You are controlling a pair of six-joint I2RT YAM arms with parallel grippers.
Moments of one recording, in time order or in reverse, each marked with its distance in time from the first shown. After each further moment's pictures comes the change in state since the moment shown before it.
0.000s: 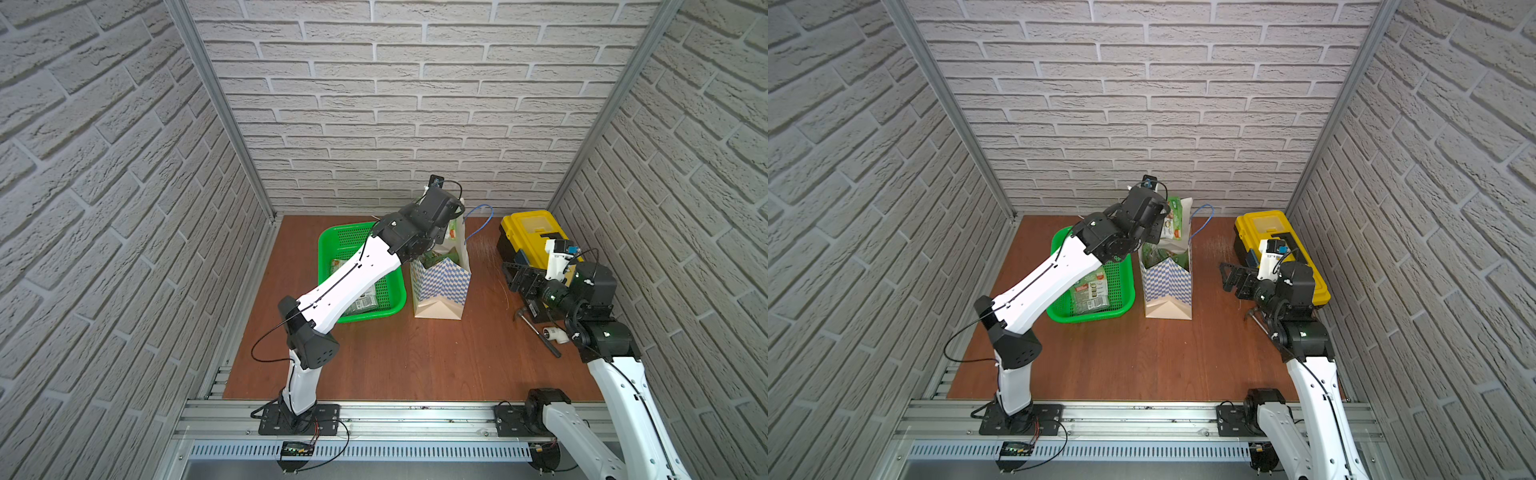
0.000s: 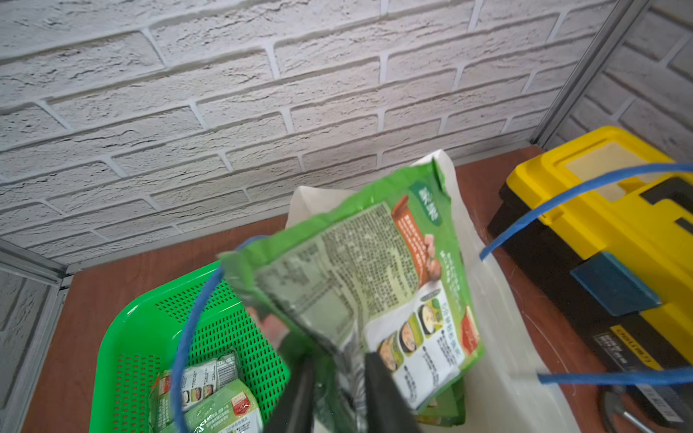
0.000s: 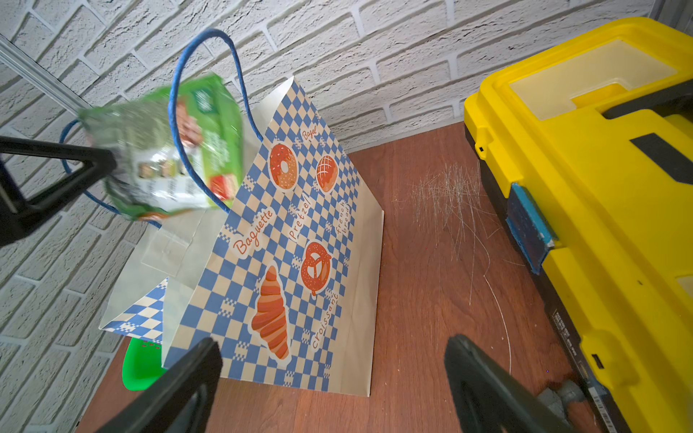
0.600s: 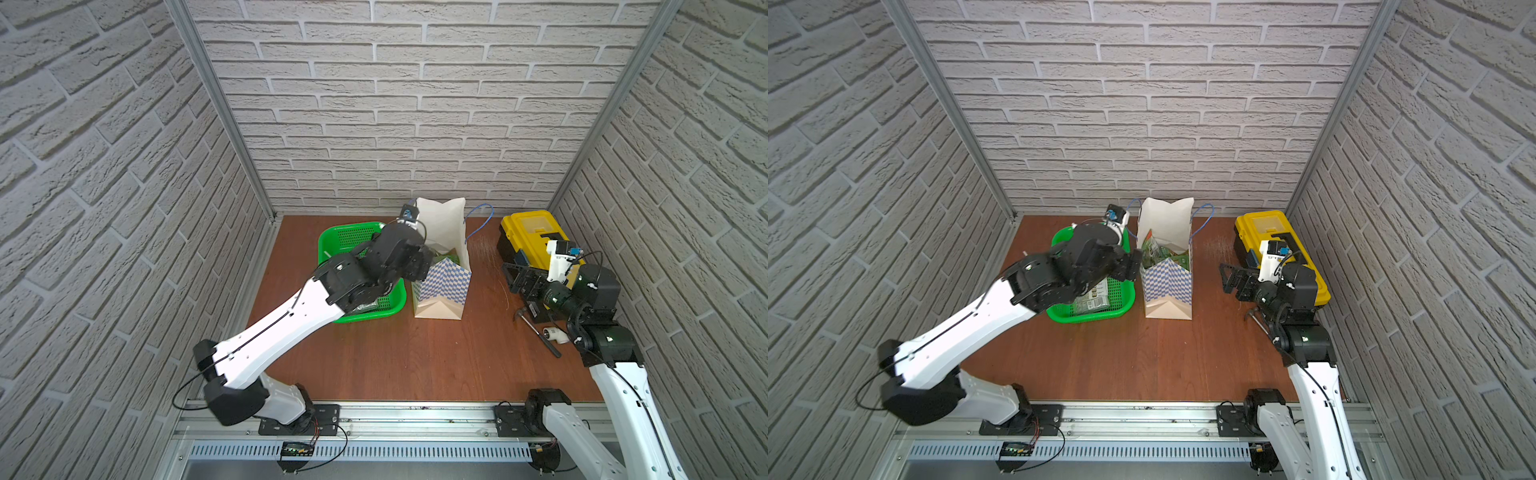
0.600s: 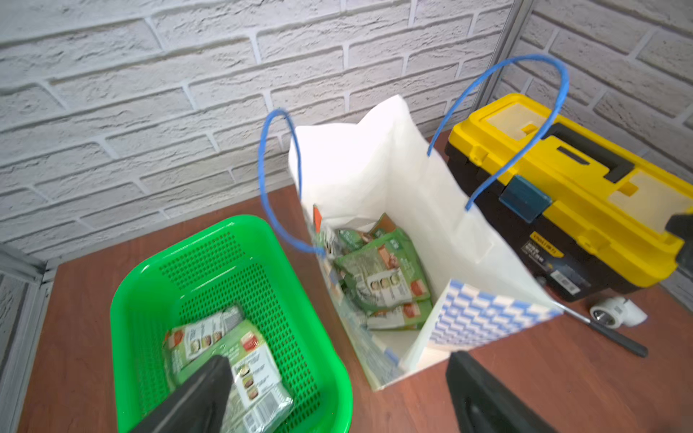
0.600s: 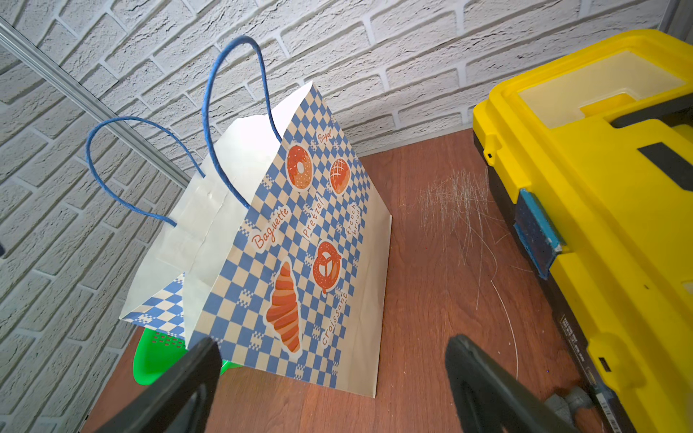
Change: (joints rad) left arm -0.069 -0.607 -0.688 0.171 0.069 0.005; right arm 0.000 -0.028 0.000 -0.002 -0.021 0.000
